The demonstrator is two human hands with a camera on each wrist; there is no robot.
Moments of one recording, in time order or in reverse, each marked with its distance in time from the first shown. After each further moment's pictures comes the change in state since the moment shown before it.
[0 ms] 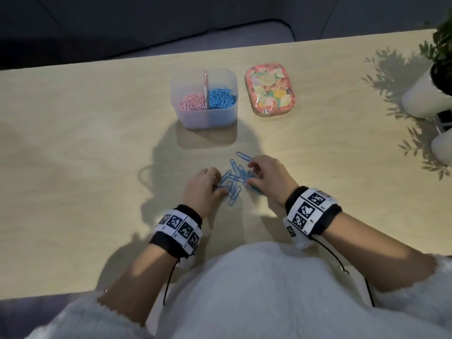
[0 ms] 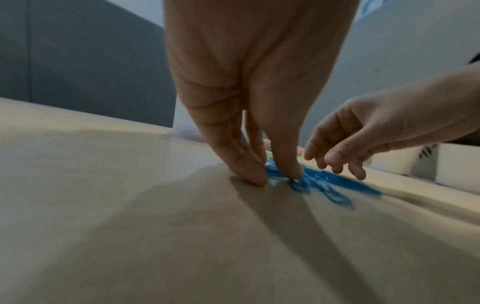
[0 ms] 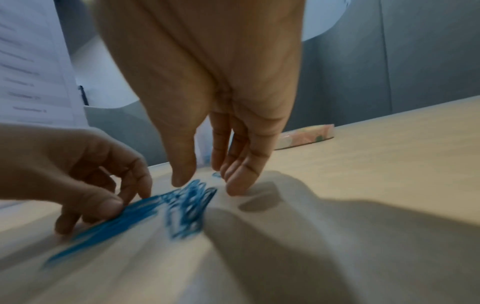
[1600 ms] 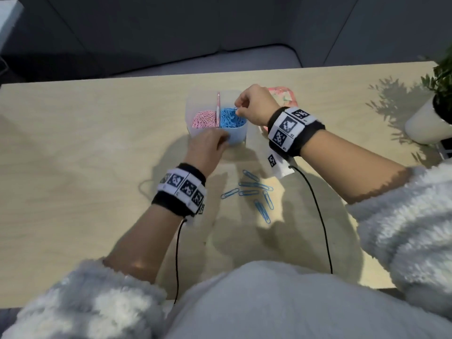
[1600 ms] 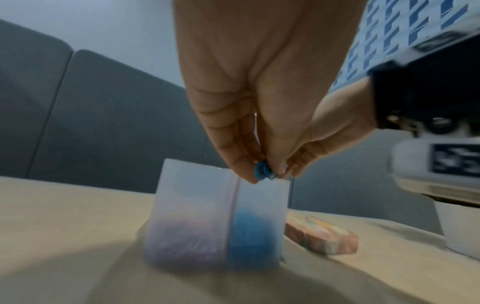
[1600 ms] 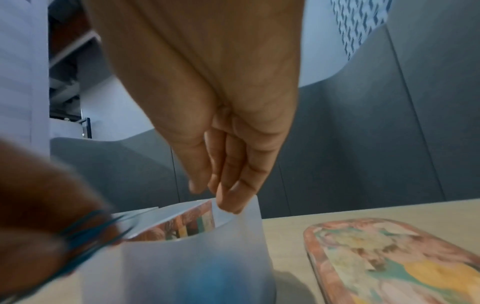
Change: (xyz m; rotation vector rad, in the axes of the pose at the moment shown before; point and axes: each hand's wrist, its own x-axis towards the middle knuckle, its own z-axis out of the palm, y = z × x) left_hand 0.061 0.037 -0.084 0.039 0.277 0.230; right_hand 0.132 -0.091 -0.091 0.042 0.135 -0.048
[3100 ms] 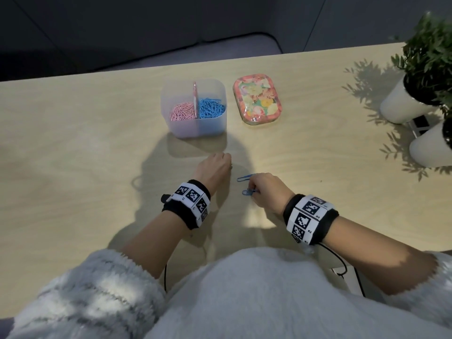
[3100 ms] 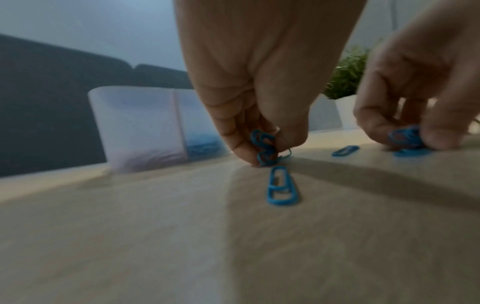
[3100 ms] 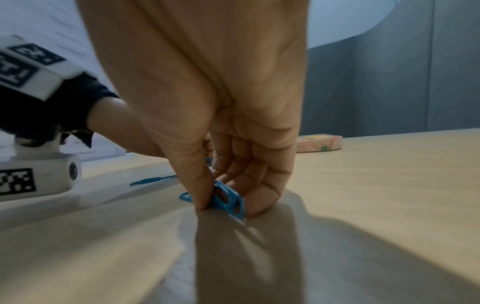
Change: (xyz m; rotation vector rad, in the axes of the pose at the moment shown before) left_hand -0.020 0.004 0.084 0.346 -0.331 0.141; right_hand -0.157 0.099 0.062 -0.289 -0.329 0.062
